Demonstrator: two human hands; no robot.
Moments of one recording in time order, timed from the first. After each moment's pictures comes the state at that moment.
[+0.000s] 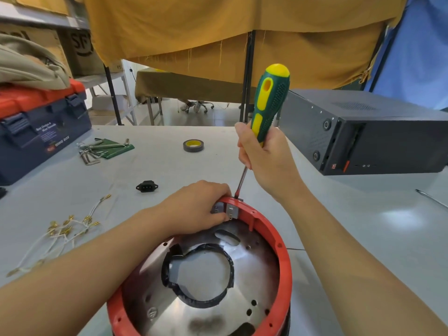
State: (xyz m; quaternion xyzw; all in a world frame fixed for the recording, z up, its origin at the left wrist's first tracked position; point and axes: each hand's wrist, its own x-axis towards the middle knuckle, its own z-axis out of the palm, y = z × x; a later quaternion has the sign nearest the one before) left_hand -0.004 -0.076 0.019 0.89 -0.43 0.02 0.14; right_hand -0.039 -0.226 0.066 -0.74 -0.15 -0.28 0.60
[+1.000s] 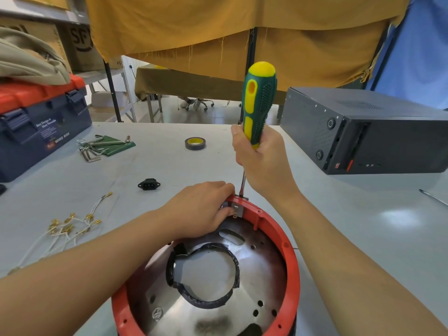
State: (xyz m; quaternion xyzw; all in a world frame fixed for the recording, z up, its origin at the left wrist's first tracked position) left_hand -0.009 -0.074 0.012 0.88 -0.45 0.09 0.10; right_hand -0.034 -0.209 0.060 -0.75 -0.14 -0.35 0.54
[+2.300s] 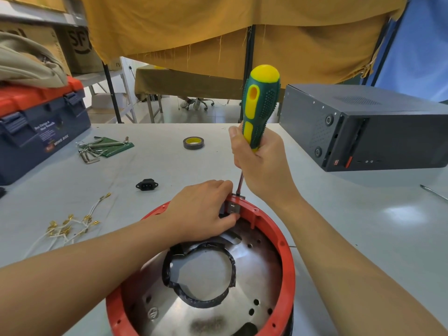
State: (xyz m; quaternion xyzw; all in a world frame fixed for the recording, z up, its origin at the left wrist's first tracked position) left_hand -0.009 -0.082 0.001 0.89 -0.42 0.13 0.10; right_hand -0.041 -0.213 0.056 -0.74 -0.16 -0.34 0.56
